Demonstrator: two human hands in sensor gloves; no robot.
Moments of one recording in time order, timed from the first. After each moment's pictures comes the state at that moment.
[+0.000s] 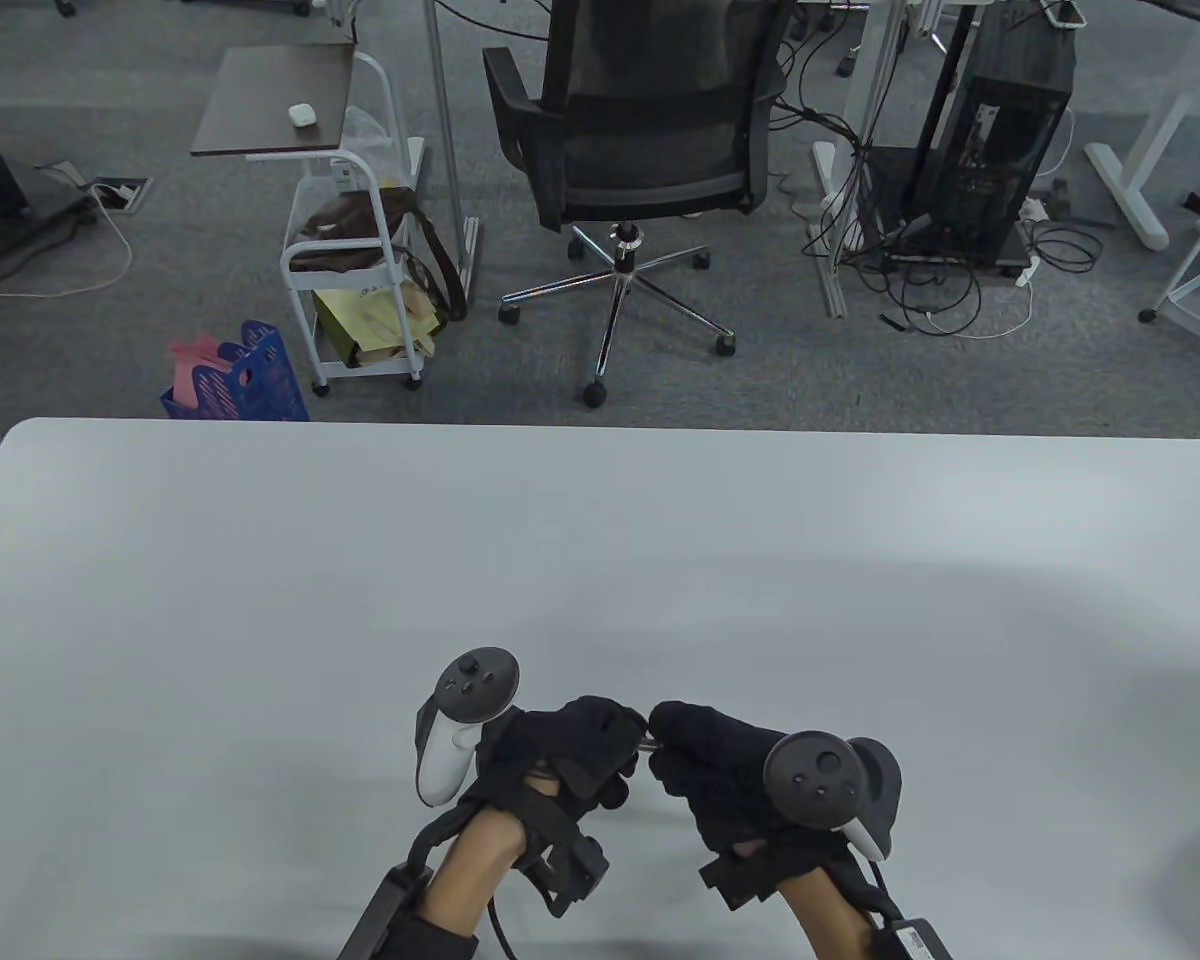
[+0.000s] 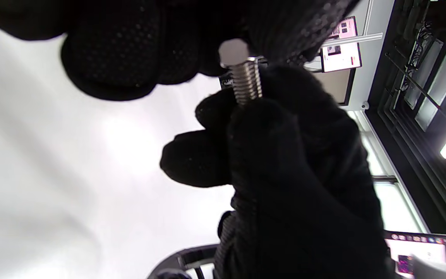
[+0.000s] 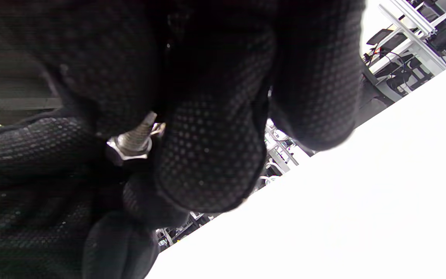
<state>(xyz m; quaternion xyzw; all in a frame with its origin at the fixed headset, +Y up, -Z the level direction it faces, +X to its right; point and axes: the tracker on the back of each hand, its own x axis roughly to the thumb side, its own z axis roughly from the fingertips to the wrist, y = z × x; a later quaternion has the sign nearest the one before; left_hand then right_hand) -0.100 -0.716 -0.330 -0.25 -0.12 0.61 0.74 0.130 -0.691 -0.298 0.20 -0.14 0.90 0.37</state>
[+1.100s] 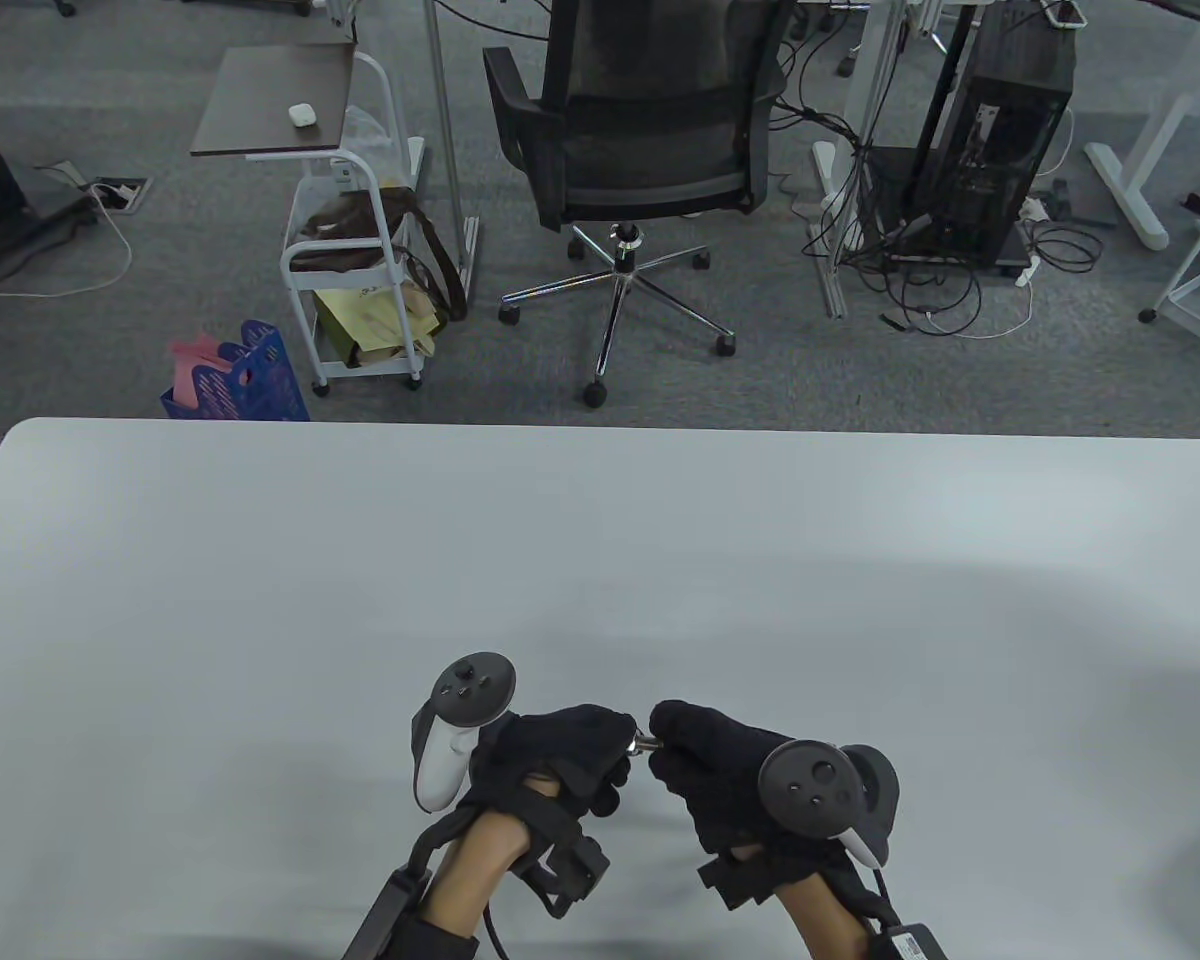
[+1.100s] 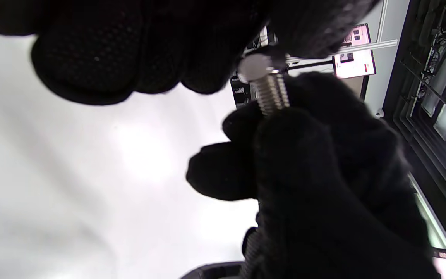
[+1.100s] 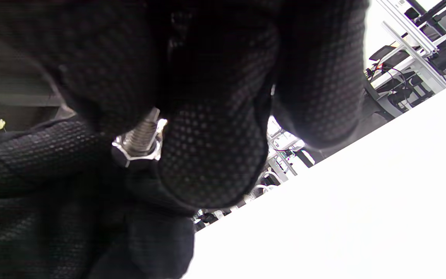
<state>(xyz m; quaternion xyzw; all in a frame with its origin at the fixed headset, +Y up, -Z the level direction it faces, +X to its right) -0.101 -0.722 -0.330 -0.24 -0.09 0.60 0.76 0.128 -0.692 -0.295 0.20 -0.15 0.91 0.33</state>
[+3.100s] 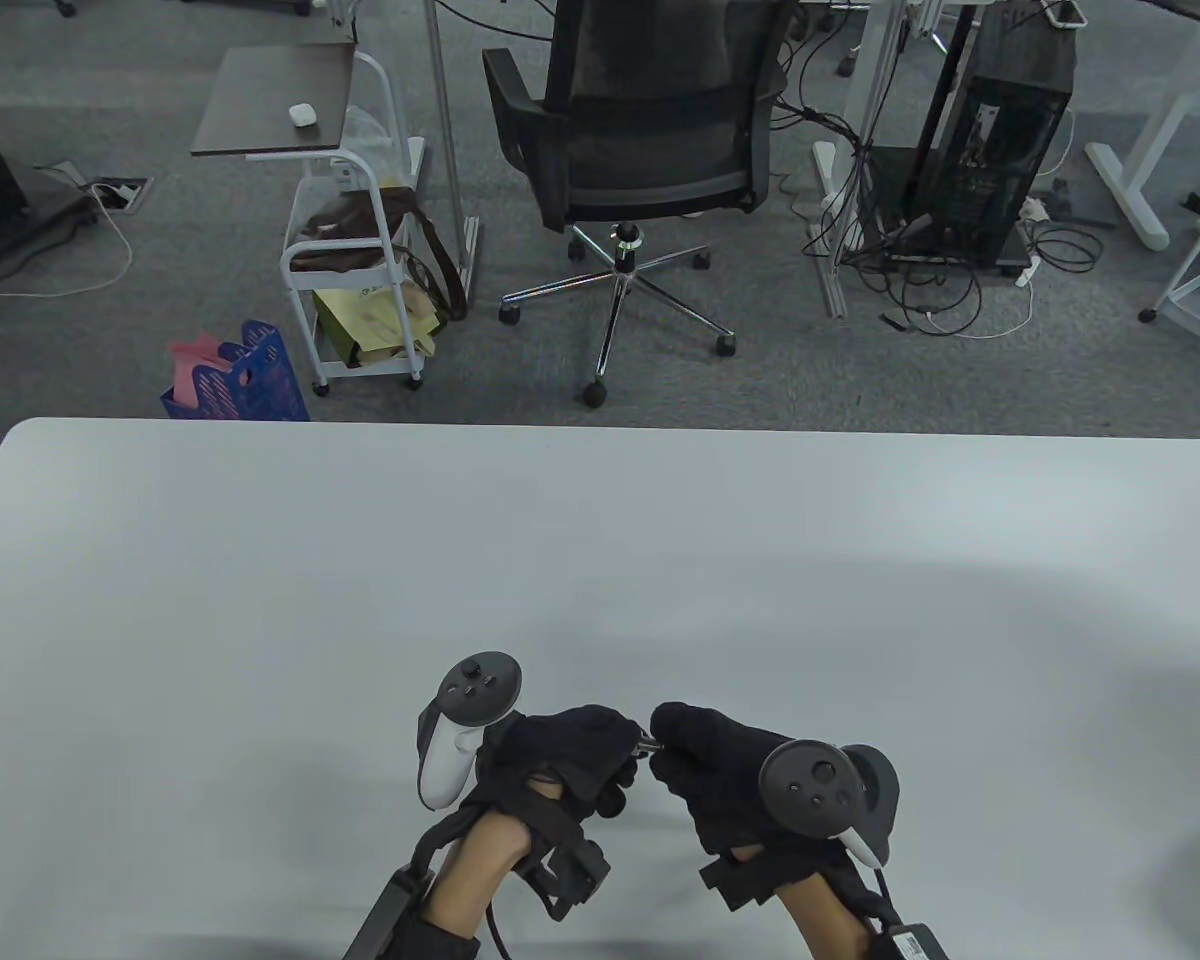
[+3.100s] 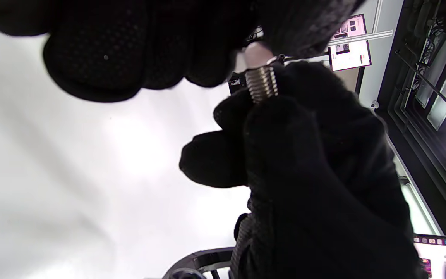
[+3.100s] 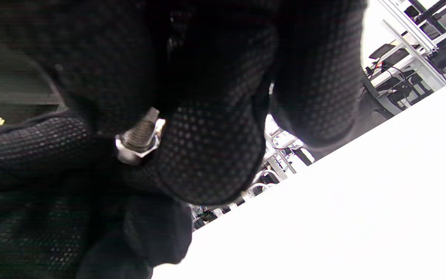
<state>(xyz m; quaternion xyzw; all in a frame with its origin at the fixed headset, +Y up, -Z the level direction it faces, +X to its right) -0.098 -0.721 -0.329 -0.24 -0.11 0.60 0.76 0.128 -0.690 -0.294 0.20 -0.15 0.90 0.35</state>
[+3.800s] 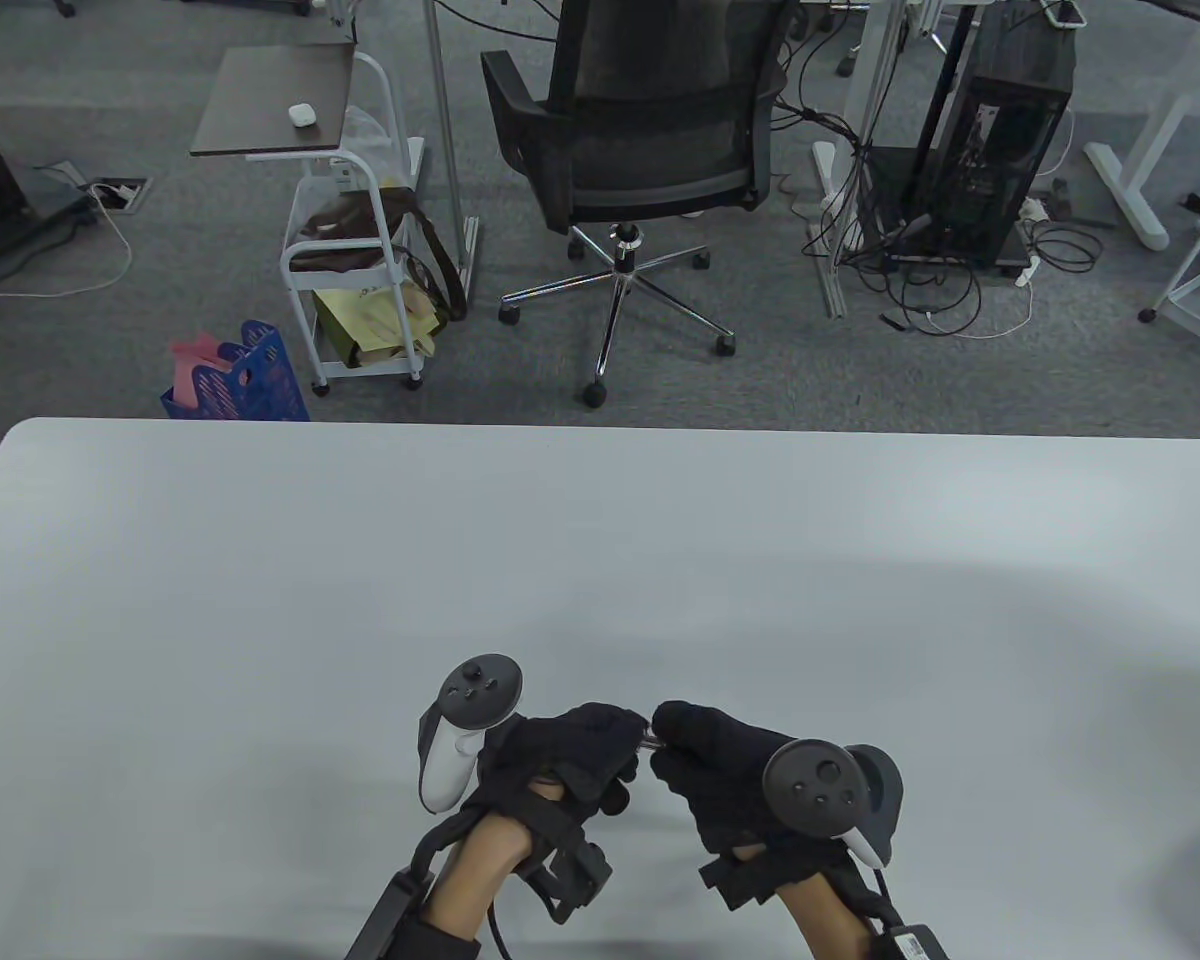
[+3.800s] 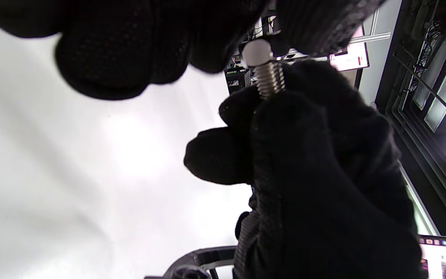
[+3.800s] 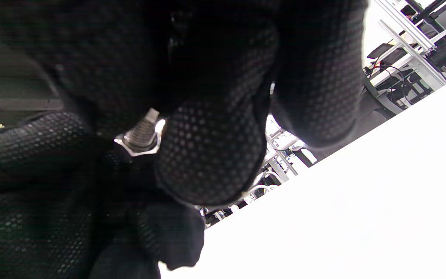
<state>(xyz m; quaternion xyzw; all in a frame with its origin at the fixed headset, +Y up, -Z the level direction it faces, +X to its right) -0.096 -0.724 -0.329 -0.25 -0.11 0.60 0.75 0.129 -0.688 -0.294 0.19 -0.15 0.90 0.35</state>
